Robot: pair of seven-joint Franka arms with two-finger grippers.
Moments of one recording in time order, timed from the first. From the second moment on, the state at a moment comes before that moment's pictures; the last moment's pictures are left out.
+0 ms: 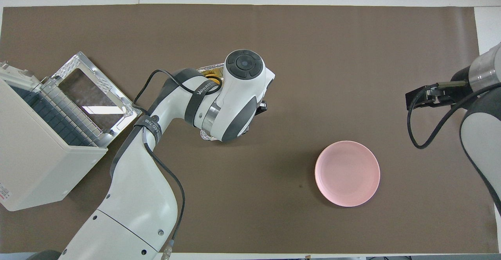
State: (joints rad) left arm -0.71 0.60 0.07 -1.41 -0.10 1.87 -0.71; right arm -0.06 -0.02 0.11 -1.71 -0.03 1.63 0.07
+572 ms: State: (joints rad) left arm -0.71 0.52 0.28 -1.31 -0.10 1.69 -0.82; right arm -0.06 -0.02 0.11 -1.71 -0.03 1.63 0.07
